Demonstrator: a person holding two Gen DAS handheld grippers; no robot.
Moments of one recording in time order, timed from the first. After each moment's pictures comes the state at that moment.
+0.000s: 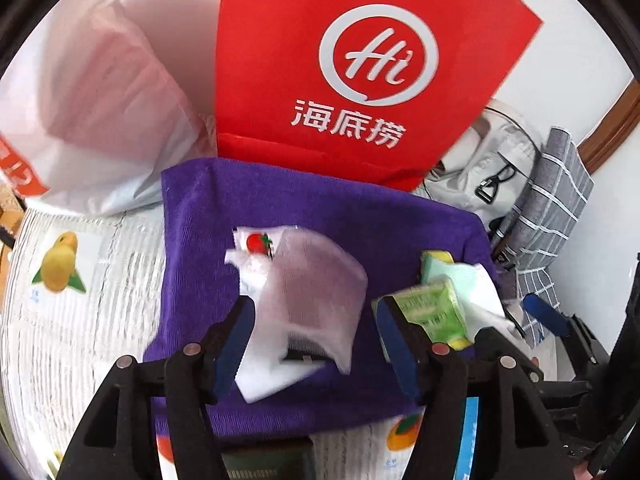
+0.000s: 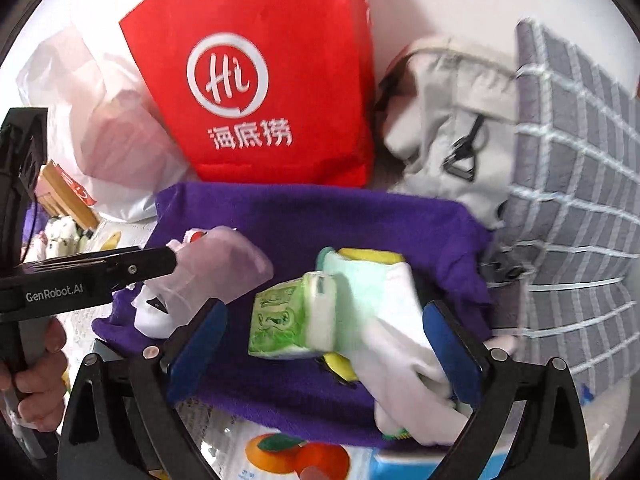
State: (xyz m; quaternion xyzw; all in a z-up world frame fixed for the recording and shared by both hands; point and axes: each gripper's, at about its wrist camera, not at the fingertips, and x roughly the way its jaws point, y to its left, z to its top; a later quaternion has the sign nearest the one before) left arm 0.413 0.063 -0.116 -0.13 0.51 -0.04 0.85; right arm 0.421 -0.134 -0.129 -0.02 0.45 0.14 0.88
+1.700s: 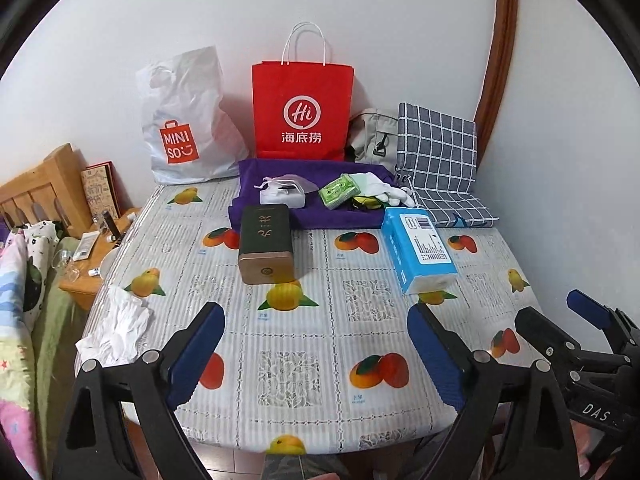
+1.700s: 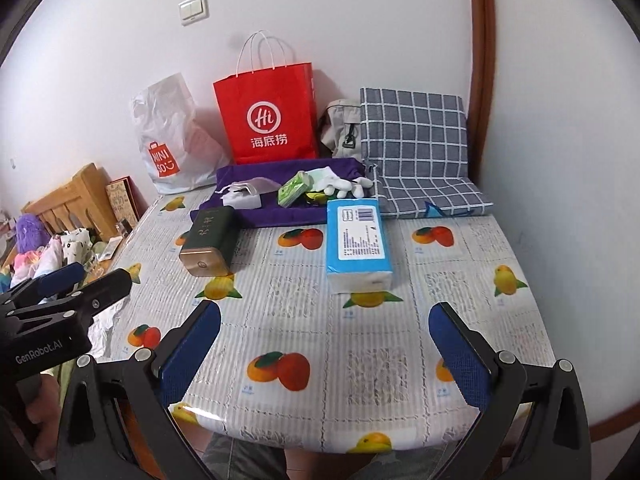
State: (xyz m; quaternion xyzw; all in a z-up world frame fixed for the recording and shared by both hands) left arm 0.017 -0.017 -0.007 -0.03 0.37 0.01 0.93; right arm 0.029 -0.211 -0.027 0.01 0.37 0.06 0.93
